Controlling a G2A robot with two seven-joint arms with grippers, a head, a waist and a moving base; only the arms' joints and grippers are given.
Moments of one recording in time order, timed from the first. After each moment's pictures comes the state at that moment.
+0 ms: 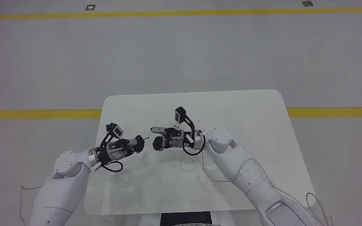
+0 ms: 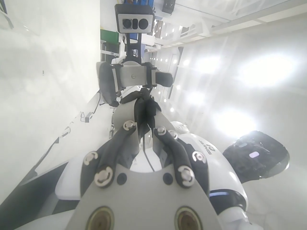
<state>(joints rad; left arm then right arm) 1.56 -1.03 -1.48 -1.45 -0.72 -0.15 -1.27 -1.10 -1.46 0.93 -1.14 0.45 -0.07 1.02</state>
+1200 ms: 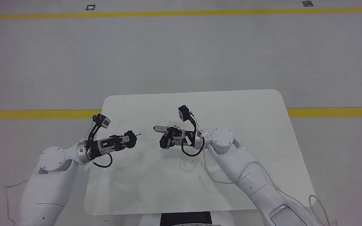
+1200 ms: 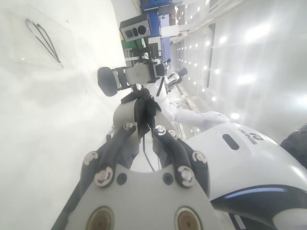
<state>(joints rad) 1.53 -1.02 -1.62 -1.47 -0.50 -0.34 -1.30 -1.13 -1.42 0.94 -1.24 0.23 -0.05 0.89</state>
